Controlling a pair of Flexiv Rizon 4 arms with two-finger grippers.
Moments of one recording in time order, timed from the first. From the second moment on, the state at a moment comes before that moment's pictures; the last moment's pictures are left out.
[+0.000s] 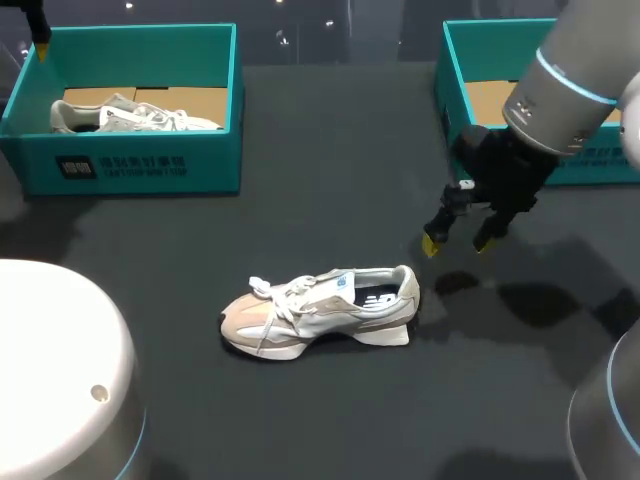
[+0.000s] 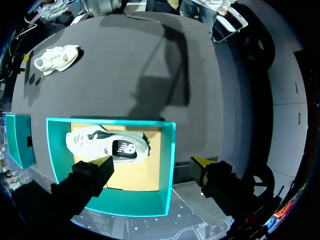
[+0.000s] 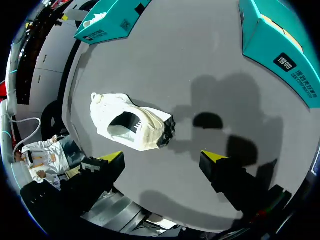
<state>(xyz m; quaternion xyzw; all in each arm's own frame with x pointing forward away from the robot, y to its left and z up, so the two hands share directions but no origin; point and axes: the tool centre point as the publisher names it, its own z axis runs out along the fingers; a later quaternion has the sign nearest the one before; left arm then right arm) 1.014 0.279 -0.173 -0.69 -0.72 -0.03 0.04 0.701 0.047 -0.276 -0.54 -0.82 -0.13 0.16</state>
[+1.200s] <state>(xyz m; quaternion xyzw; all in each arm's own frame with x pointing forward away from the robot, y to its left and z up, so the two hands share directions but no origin) 1.014 0.279 -0.173 -0.69 -0.72 -0.03 0.04 0.691 0.016 -0.319 -0.32 -0.85 -0.42 0.04</state>
